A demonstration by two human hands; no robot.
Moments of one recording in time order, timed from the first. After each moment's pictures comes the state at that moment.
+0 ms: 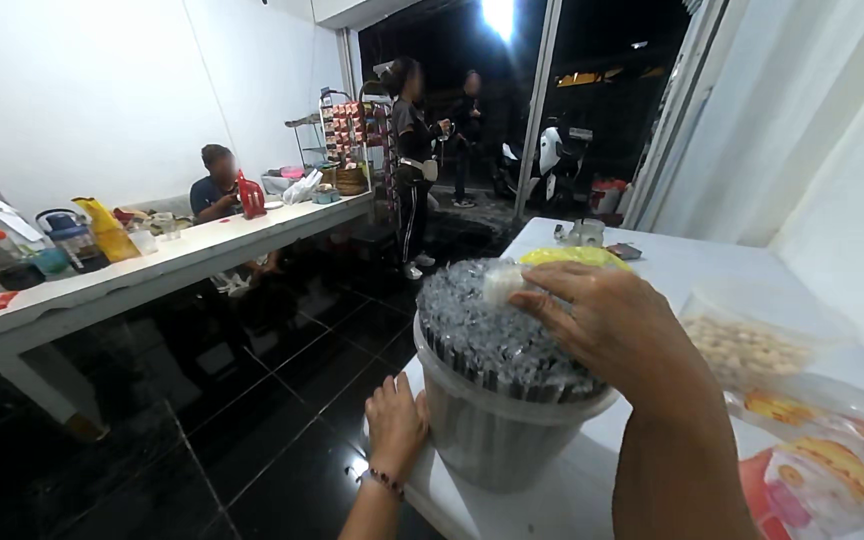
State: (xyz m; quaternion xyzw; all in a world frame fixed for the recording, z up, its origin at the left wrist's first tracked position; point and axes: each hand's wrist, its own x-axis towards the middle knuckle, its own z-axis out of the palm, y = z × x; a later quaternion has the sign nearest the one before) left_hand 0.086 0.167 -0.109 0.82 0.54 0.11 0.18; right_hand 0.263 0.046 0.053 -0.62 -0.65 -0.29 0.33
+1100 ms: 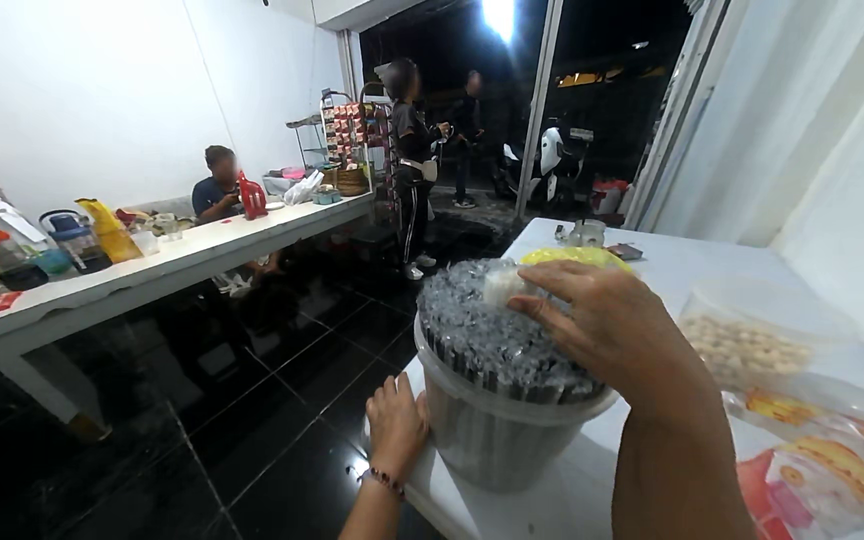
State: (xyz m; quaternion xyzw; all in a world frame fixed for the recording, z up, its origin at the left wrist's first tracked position) left_hand 0.086 0.167 -0.109 0.82 0.54 0.10 0.17; right_hand 0.265 0.048 0.051 -0.61 -0.66 -0.27 0.34
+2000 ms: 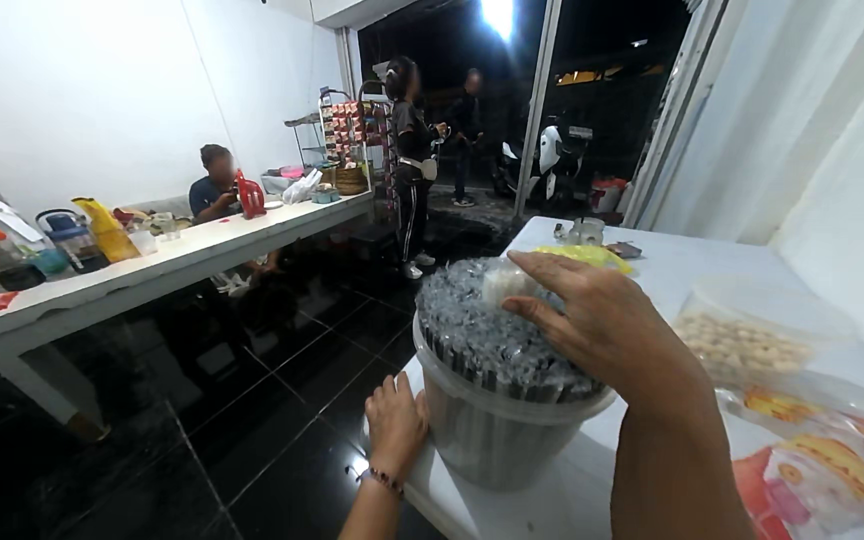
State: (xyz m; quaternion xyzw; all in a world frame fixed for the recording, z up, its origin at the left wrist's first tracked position) left_hand 0.086 0.168 -0.109 0.81 0.54 0.11 0.18; right_hand 0.264 0.051 0.053 -0.62 -0.66 -0.25 0.33
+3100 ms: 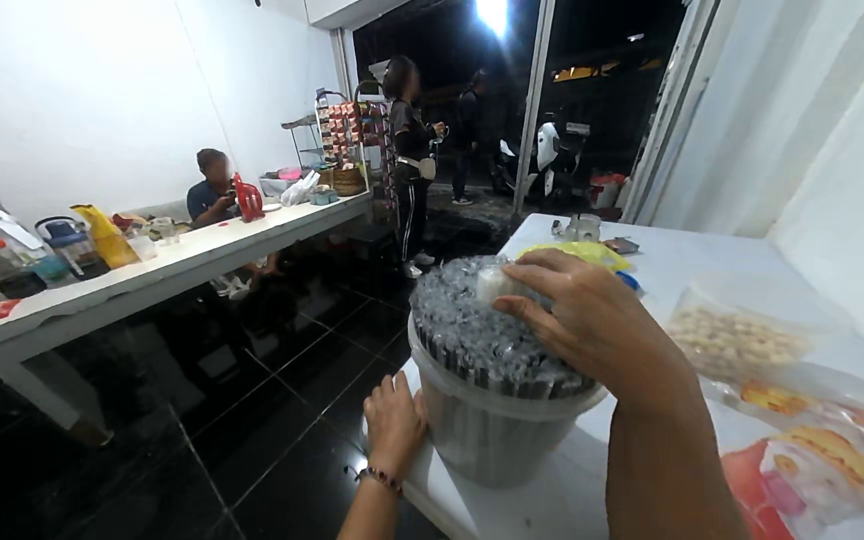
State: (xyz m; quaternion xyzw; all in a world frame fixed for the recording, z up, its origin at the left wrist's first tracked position) left_hand 0.087 0.167 -0.107 0.81 0.54 0.11 0.17; right_hand 0.264 0.052 0.052 -0.61 -0.68 -0.24 0.33
